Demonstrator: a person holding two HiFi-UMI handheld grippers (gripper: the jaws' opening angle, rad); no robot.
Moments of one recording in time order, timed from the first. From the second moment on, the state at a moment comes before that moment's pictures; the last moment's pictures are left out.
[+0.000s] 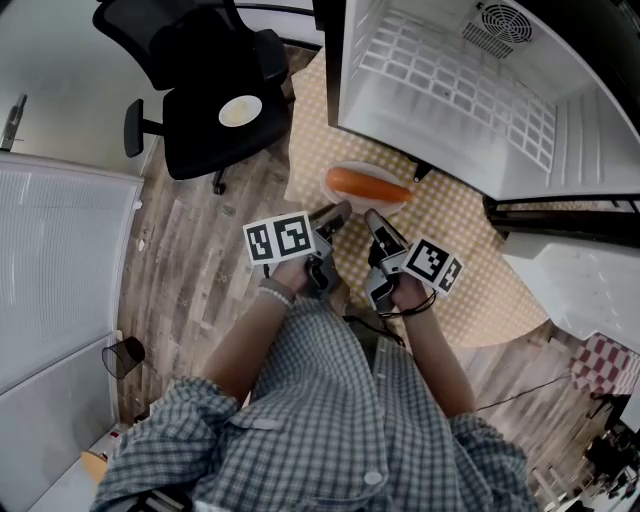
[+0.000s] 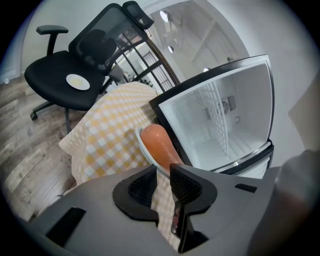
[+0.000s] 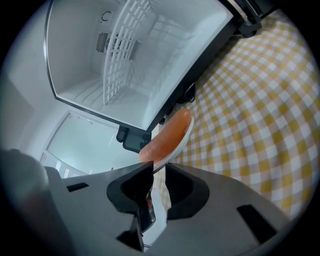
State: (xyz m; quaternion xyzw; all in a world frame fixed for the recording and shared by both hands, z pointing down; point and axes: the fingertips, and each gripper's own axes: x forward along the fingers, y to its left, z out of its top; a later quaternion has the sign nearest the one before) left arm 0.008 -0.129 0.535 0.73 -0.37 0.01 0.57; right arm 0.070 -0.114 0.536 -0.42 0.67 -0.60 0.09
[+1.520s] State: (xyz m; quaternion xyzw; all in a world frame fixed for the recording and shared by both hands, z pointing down) left arm 0.004 -0.101 0.569 0.77 -0.34 0.25 0.49; right arm 0.070 -0.093 0.574 -0.46 0.71 -0.50 -0.17
